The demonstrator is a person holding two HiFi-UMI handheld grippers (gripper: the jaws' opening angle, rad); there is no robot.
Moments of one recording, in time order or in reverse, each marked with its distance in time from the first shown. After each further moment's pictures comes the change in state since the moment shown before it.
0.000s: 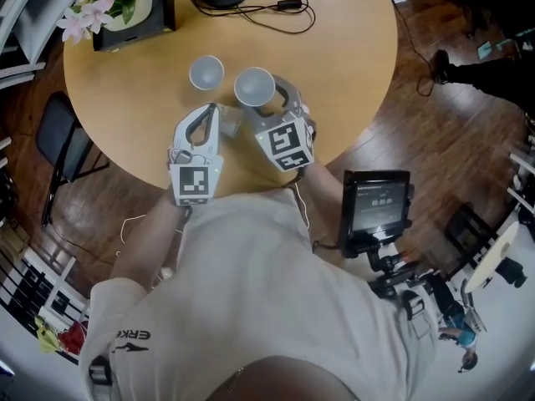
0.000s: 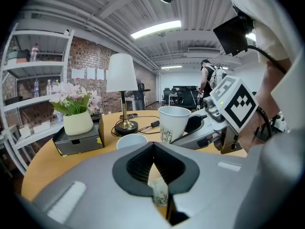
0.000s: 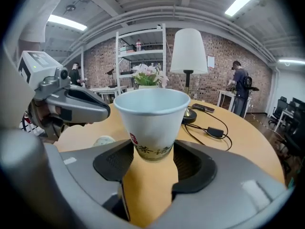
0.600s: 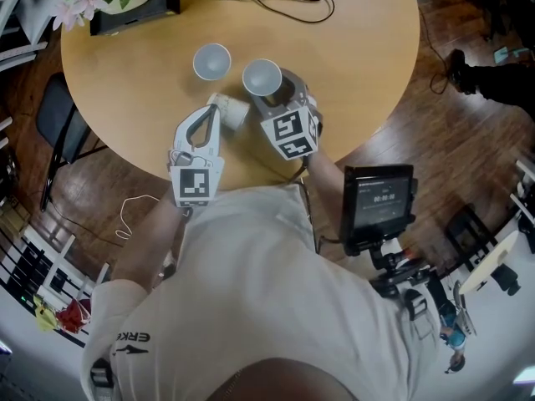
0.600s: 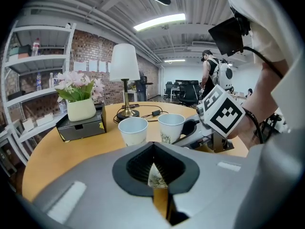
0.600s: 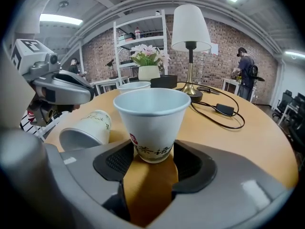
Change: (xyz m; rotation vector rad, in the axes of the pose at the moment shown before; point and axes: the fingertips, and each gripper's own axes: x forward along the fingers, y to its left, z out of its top) left arm -0.013 -0.006 -0.031 -0.019 0.070 0.016; right arm 0.024 0.003 -0.056 0.016 0.126 0.044
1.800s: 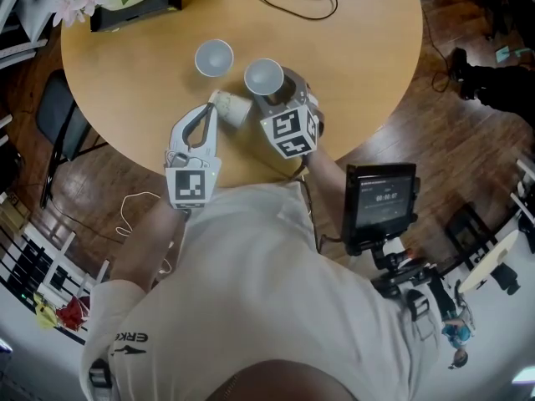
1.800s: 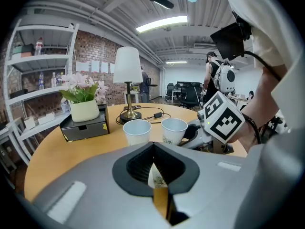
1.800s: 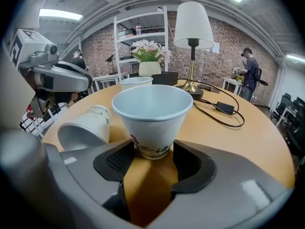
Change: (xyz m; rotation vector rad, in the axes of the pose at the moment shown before) left arm -0.009 0.006 0.008 -0.018 -0.015 0.011; right arm 0.000 0.002 -0.008 -0.020 0.044 -0.019
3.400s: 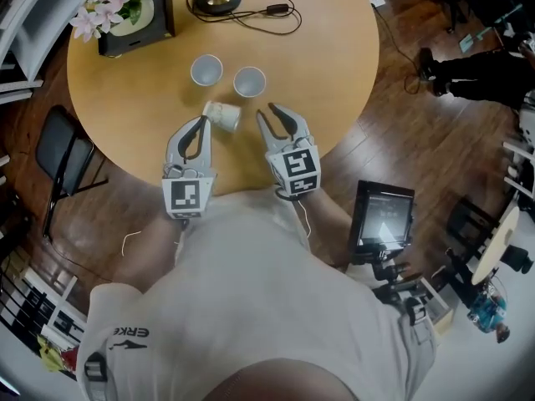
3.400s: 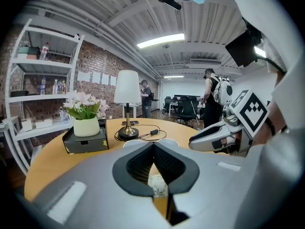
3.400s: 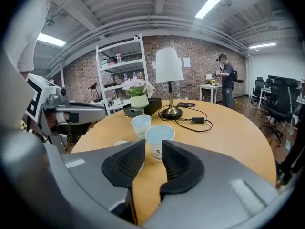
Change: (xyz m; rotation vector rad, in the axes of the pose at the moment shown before) left arm -0.042 -0.006 0.049 -0.020 -0.170 -0.035; right arm -0.119 0.019 0.038 0.261 -0.242 -0.144
